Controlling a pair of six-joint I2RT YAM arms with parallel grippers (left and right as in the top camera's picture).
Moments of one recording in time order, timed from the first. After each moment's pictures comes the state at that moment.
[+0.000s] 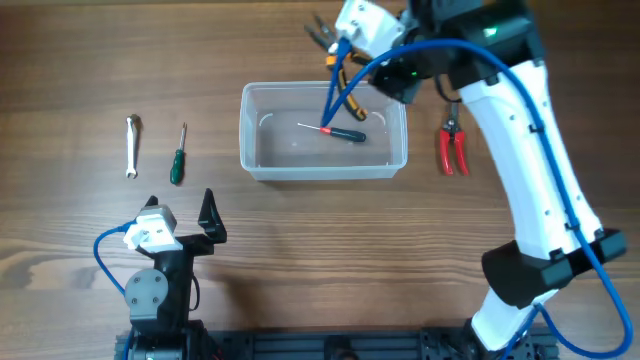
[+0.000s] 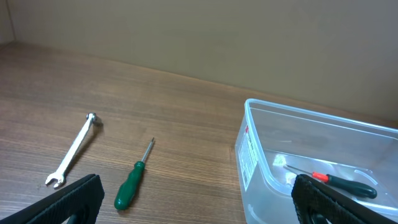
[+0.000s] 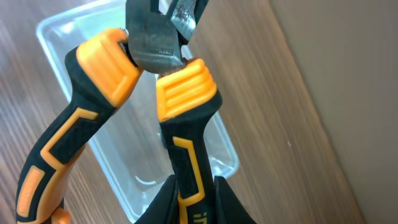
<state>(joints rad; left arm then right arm) 0.02 0.01 0.05 -0.16 0.00 -0.22 0.42 1.90 2.26 -1.38 -0.13 -0.75</state>
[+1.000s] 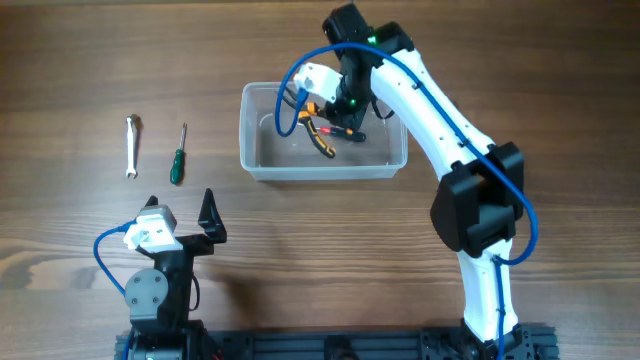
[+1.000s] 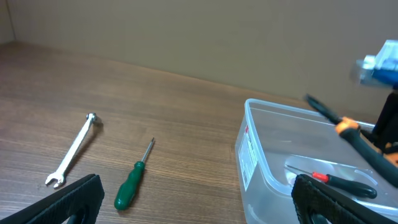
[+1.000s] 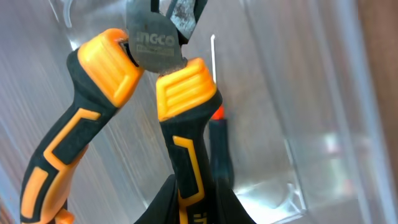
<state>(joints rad) 0.02 0.01 0.05 -0.16 0.00 -0.22 0.48 2.24 2.06 -1.21 -0.17 -0.74</state>
